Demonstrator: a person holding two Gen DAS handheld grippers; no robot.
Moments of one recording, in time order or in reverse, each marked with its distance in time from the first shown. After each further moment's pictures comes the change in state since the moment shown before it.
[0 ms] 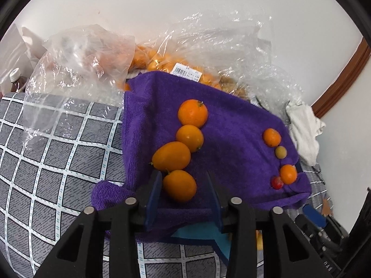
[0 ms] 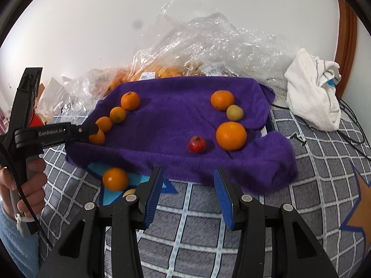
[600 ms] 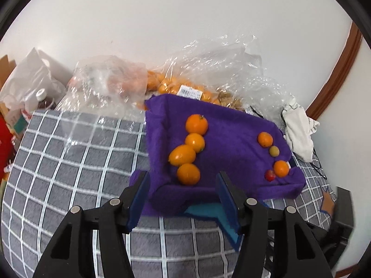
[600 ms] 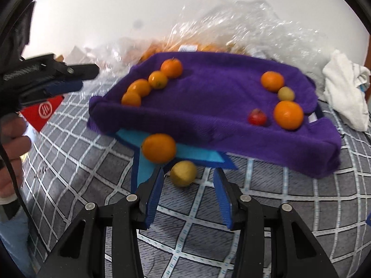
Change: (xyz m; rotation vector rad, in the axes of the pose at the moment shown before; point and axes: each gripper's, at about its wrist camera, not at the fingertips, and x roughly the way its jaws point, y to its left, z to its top) left arm -0.068 -0.005 -0.016 0.057 -0.084 0.077; right arm 0.033 0.055 -0.026 -0.132 0.129 0.098
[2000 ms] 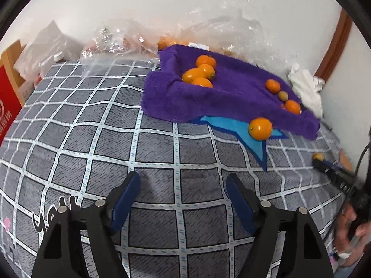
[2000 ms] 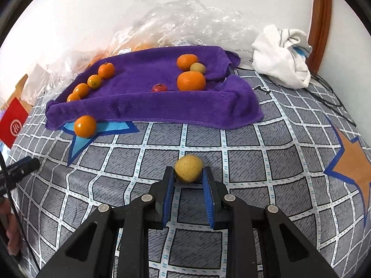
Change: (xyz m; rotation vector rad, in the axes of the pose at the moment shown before) left arm 0.000 0.001 -0.112 0.064 0.054 0.103; right arm -0.045 -0.076 -0.054 0.186 -0.072 -0.207
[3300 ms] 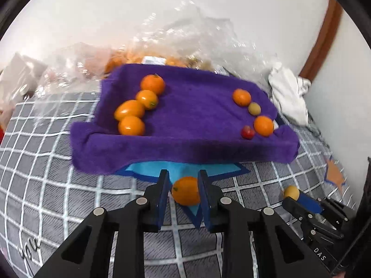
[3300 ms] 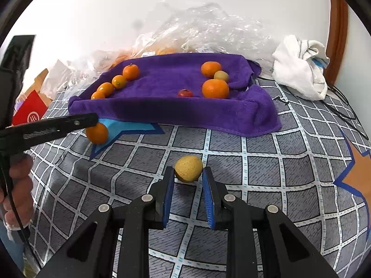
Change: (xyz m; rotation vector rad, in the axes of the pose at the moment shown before) left arm 0.007 -0.070 0.055 0.027 -0.019 -0.084; right arm -0.016 0.007 0.002 -0.085 -0.025 0.122
